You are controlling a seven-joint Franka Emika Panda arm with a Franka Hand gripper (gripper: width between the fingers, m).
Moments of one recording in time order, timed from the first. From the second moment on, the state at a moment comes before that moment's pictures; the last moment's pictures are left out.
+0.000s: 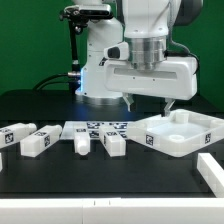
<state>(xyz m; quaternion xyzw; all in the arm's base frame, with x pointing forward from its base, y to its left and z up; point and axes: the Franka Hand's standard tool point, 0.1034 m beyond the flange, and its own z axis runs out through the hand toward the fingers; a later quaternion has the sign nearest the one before) 0.360 0.085 0.052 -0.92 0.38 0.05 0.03</state>
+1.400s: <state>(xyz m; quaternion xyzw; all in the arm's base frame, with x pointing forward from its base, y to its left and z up) 0.320 0.122 0.009 -0.91 0.40 0.07 0.01</state>
